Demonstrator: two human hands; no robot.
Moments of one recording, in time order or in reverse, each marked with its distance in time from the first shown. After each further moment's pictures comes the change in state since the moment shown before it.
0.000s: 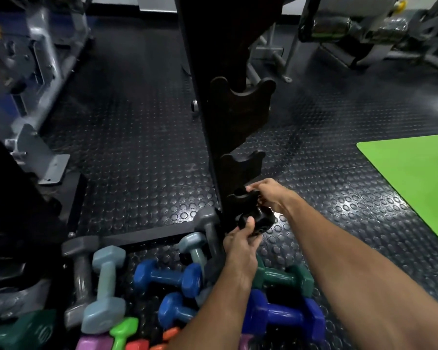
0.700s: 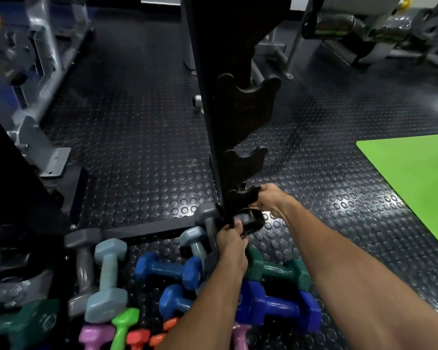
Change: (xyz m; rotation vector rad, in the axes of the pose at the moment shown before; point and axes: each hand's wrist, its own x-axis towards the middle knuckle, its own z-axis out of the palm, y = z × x) left_hand 0.016 0.008 -0.010 0.141 0.202 -0.021; right_hand -0.018 0.014 0.005 0.000 -0.065 0.022
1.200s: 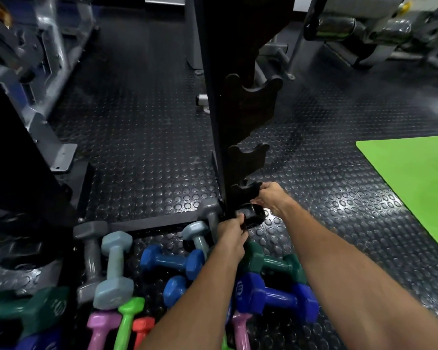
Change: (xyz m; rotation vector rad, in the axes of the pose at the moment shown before) left_hand -0.003 0.015 -0.008 0.176 -0.065 -0.053; right_hand 0.008 0.016 0.006 0.077 0.115 -0.031
